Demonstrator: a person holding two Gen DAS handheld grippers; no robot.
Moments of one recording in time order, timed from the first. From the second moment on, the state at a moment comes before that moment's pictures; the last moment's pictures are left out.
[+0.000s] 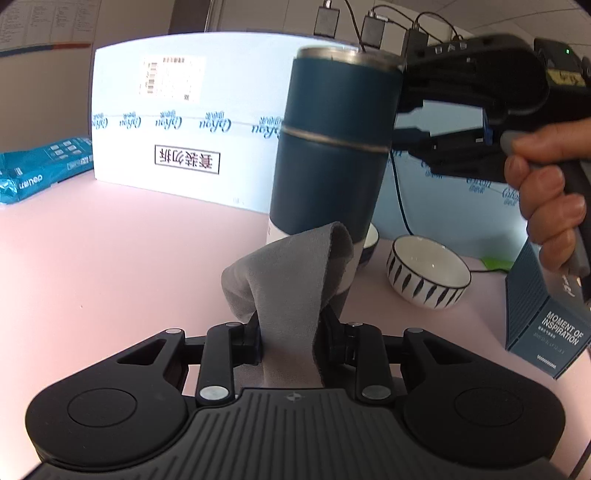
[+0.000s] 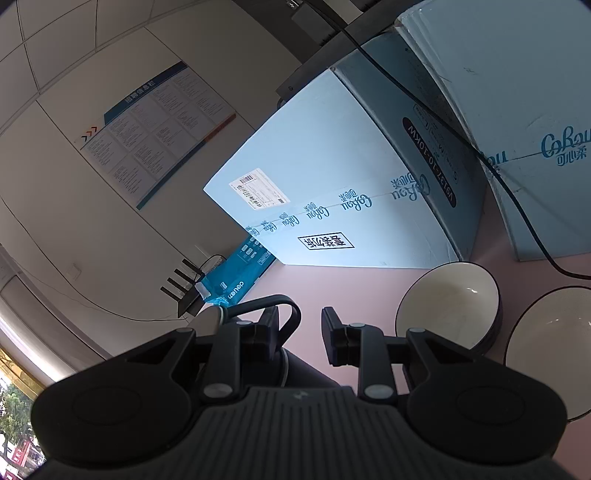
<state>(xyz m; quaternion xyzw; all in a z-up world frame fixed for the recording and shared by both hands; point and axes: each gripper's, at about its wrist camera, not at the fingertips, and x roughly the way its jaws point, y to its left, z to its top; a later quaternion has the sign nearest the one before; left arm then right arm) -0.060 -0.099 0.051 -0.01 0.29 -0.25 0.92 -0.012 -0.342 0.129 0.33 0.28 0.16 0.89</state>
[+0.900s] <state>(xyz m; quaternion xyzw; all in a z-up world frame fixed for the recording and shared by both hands) -0.065 -0.094 0.093 -0.03 0.21 -0.24 0.95 -0.007 -0.346 0.128 0.34 0.28 0.15 0.89</state>
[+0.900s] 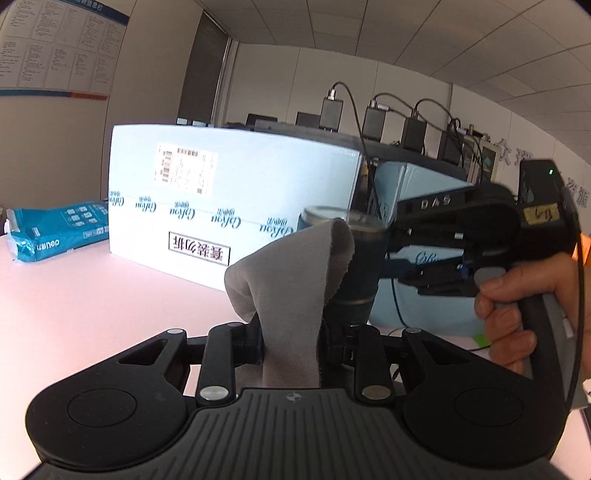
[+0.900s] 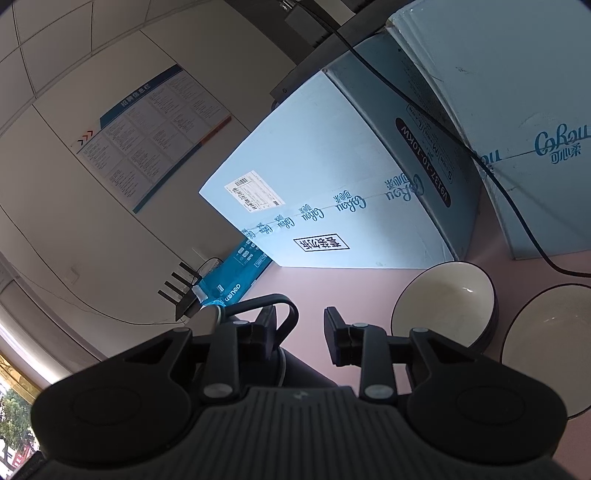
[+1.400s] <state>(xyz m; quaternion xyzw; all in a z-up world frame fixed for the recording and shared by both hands) -0.051 -0.116 0.019 0.06 0.33 -0.22 0.92 -0.007 -0.346 0.126 0.33 0.28 0.16 0.89</state>
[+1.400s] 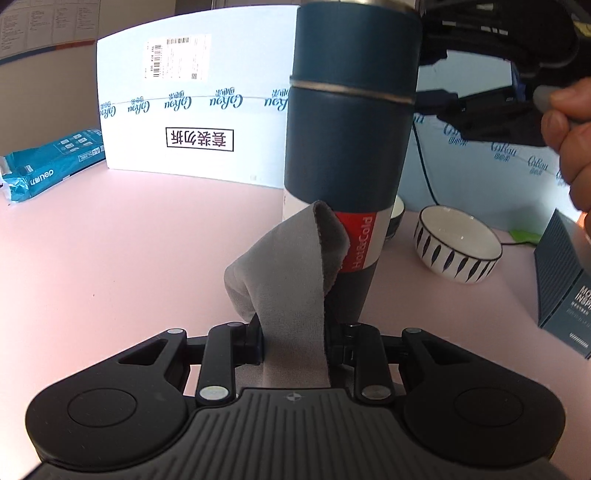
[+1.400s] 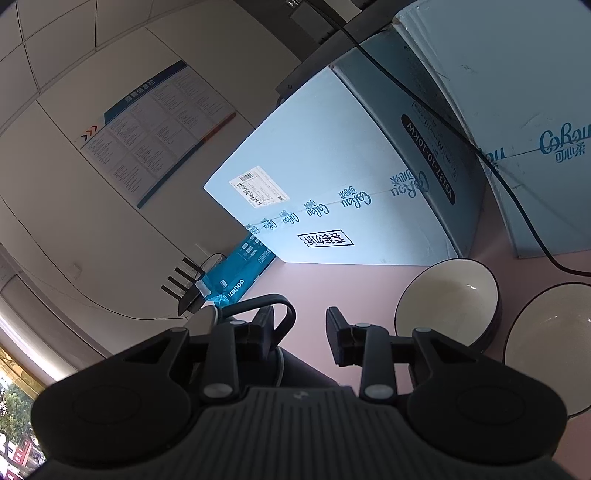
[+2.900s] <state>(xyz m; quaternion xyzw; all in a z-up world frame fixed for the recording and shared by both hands) -0.059 -0.113 -0.002 0.17 0.32 -0.24 0.90 -0.005 -0.346 0.124 0.34 0.28 0.17 0.88</state>
